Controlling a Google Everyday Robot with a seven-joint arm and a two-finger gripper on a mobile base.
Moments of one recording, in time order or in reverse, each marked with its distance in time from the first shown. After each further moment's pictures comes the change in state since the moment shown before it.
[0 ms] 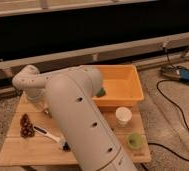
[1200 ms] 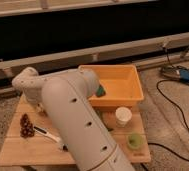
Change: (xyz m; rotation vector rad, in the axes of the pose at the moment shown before) arm -0.002 0.005 0.019 -0.008 0.035 -0.015
